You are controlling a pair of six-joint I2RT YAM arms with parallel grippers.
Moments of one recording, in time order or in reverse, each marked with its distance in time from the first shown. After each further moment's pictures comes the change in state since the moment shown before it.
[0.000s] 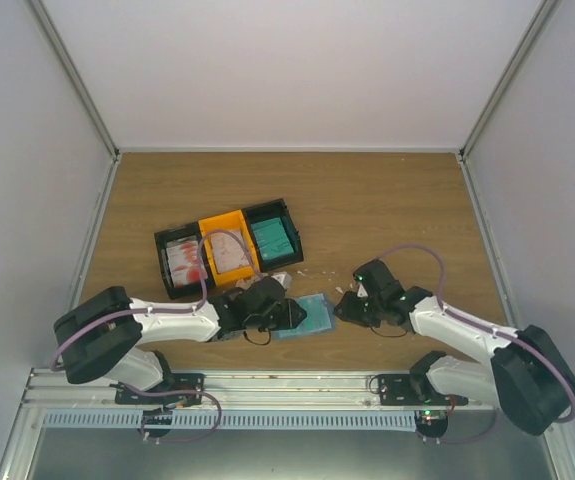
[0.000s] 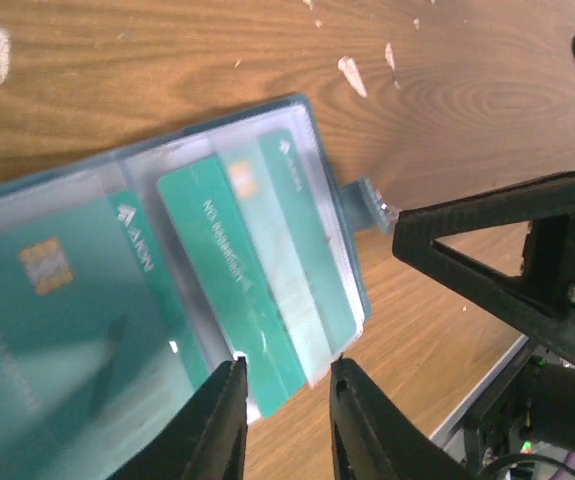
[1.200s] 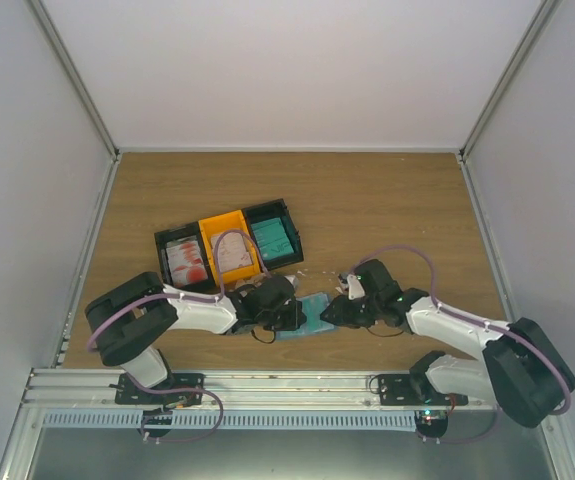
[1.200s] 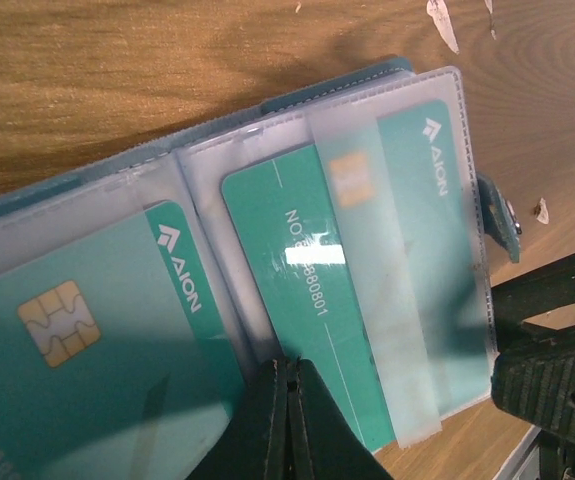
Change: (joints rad) left arm 0.028 0.199 0.075 0.016 0.070 0.087; right arm 0.000 0.021 -0.015 0.117 -0.239 -0.128
